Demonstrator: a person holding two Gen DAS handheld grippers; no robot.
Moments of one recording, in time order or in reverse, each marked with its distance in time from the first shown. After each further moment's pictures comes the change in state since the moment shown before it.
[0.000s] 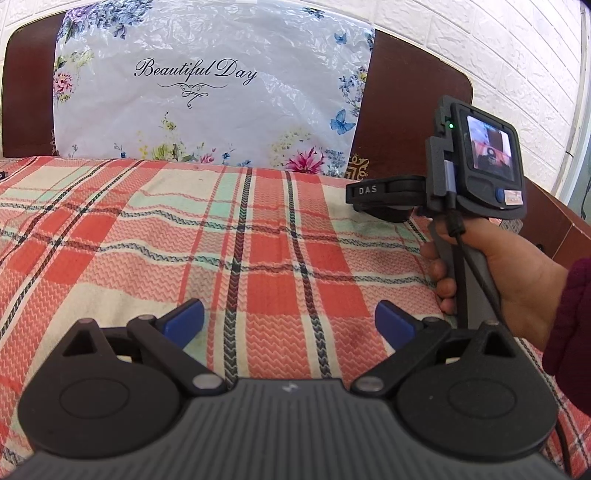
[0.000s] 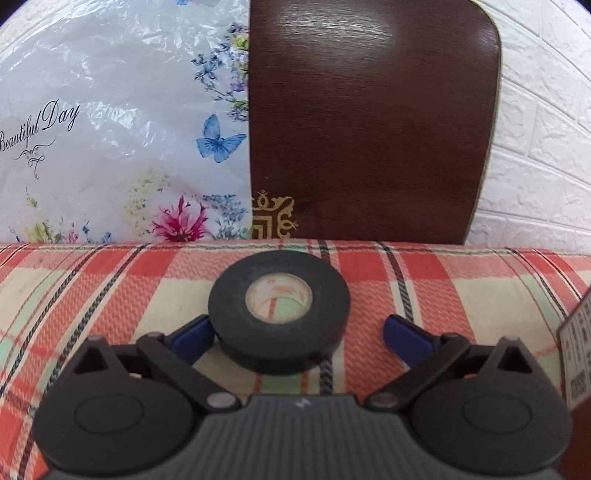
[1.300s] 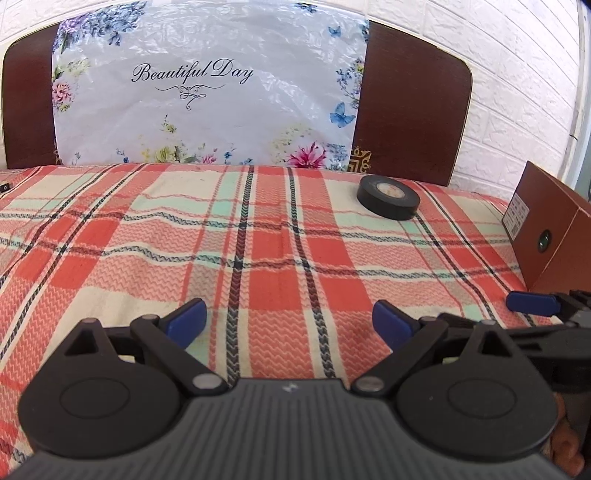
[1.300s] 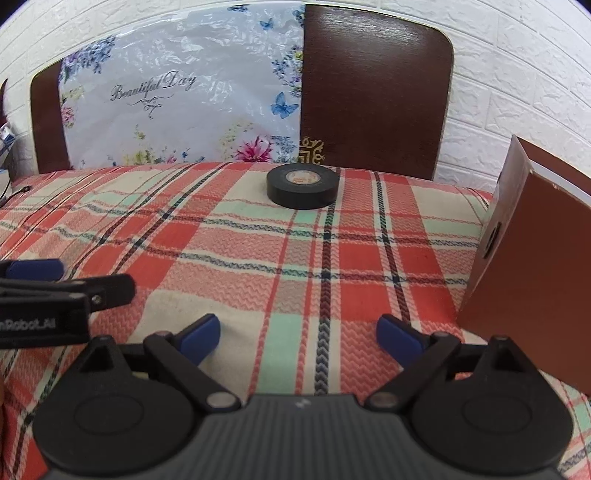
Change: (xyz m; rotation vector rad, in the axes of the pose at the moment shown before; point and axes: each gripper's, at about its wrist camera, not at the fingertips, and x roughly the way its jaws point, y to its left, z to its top) left arm 0.000 -0.006 -0.001 0.039 0.011 0.034; right arm -0.146 -0.015 -0.102 -0.027 0.042 0.056
